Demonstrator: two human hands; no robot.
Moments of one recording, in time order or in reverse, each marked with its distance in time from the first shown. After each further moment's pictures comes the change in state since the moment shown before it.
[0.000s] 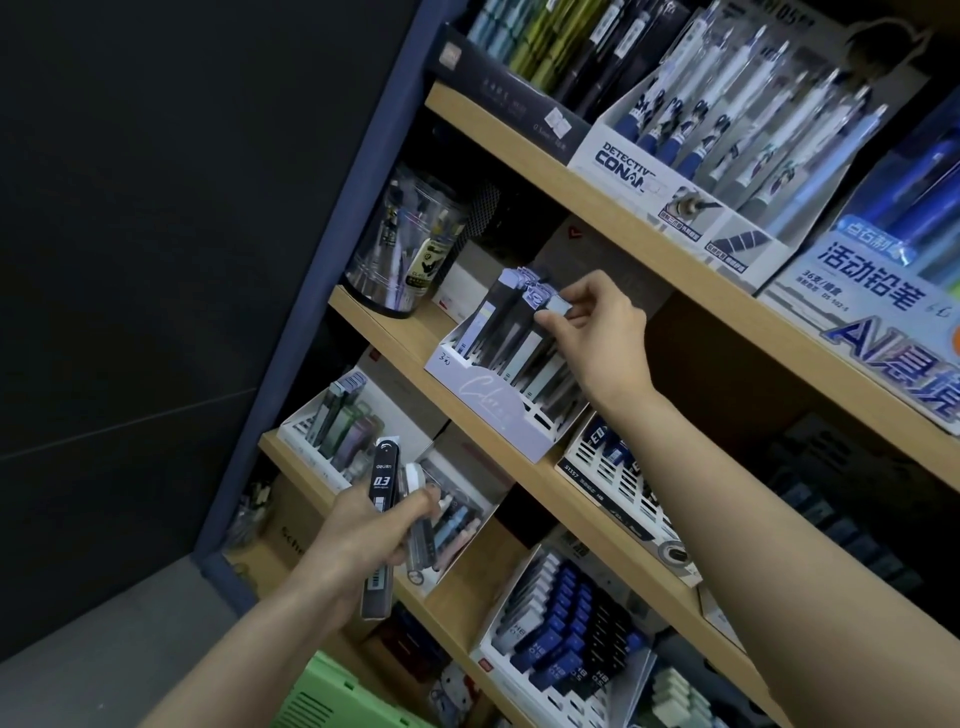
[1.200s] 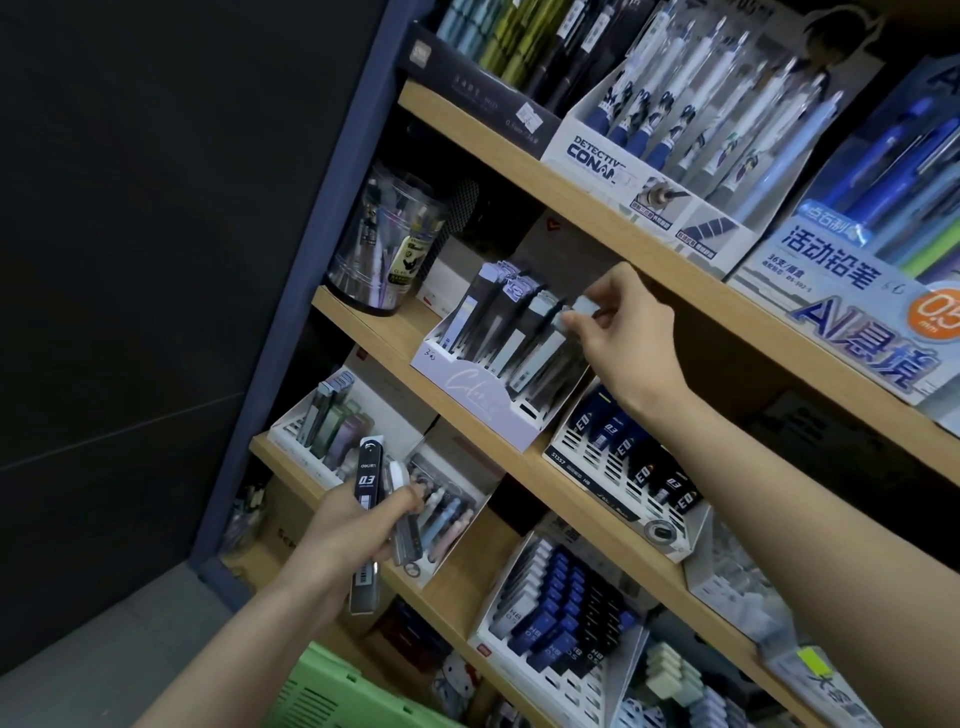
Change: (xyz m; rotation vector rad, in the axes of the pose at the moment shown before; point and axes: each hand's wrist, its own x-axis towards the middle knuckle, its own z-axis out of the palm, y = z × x) left_hand -0.003 0.002 -0.002 -0.023 -0.003 -0.005; right_hand -0.014 0.000 -0.039 -0.061 -0.006 -0.023
